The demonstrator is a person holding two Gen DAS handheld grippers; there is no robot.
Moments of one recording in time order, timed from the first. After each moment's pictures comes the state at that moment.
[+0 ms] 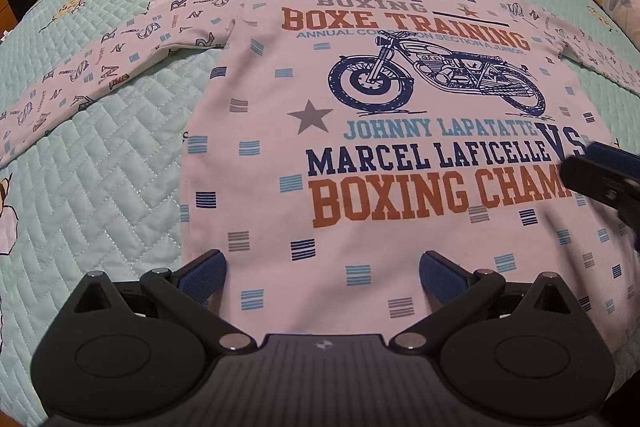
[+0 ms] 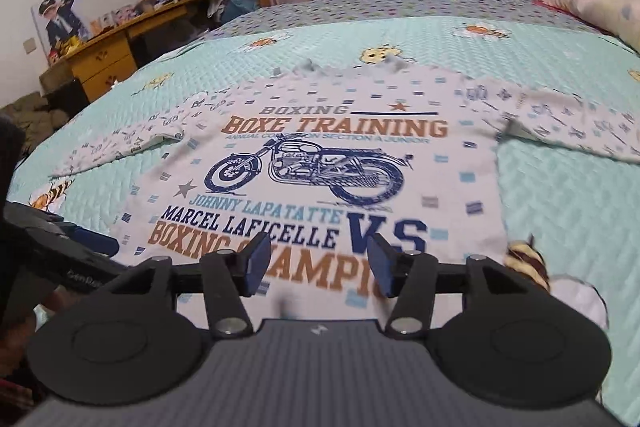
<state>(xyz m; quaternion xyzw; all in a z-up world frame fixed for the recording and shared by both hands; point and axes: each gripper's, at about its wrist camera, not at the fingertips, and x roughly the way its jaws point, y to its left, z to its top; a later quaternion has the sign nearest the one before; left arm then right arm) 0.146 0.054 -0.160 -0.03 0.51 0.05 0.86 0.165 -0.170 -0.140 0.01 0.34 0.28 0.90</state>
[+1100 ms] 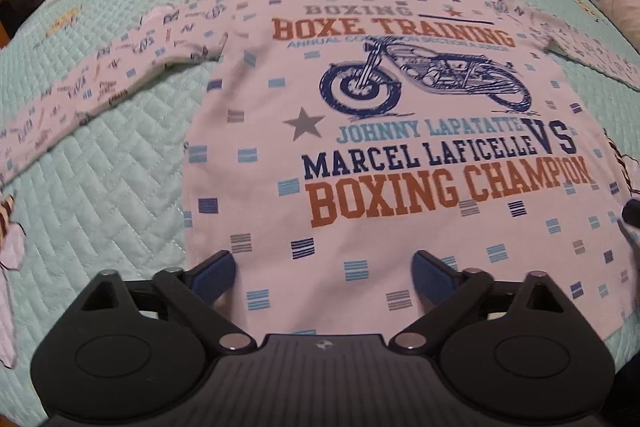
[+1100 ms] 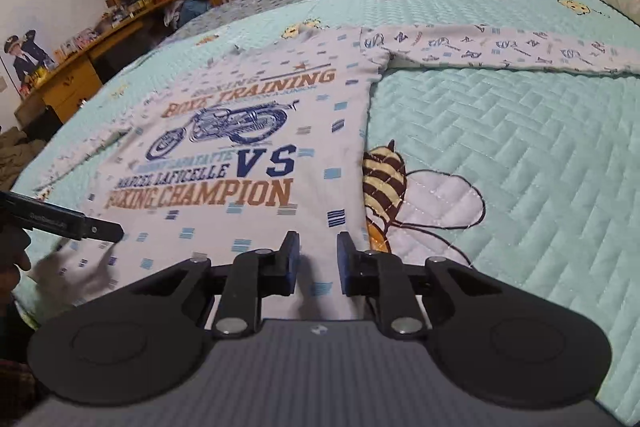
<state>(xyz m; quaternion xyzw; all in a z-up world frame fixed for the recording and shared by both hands) 0.139 0.052 -0.146 -0.01 0.51 0.03 0.86 0.140 -0.270 -0.157 0.08 0.37 0.22 0.90</state>
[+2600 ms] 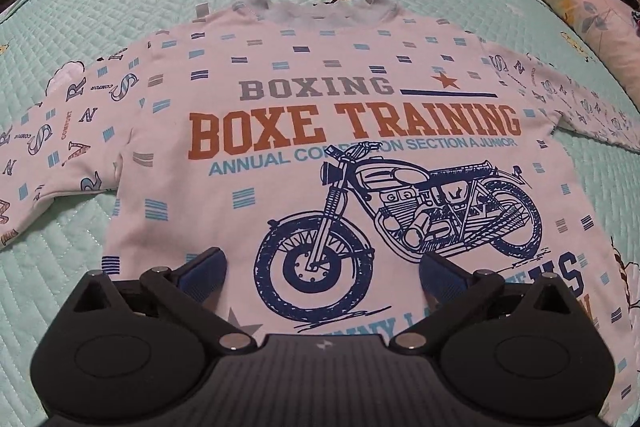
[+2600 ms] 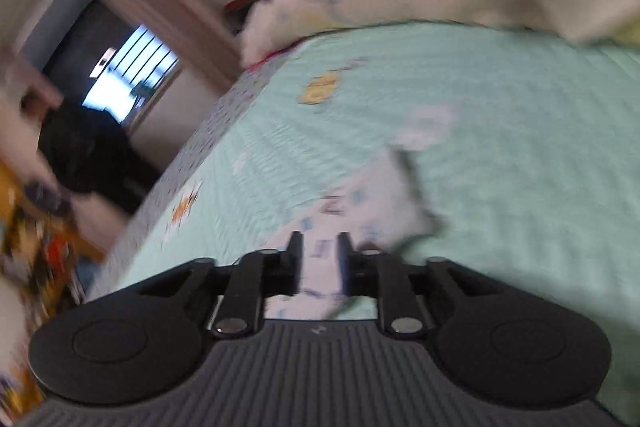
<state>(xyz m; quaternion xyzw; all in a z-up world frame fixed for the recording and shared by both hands) 0.265 0.049 -0.164 -0.05 0.49 -0.03 0.87 0.313 -0.540 -0.183 0.42 0.25 -0.04 0.87</state>
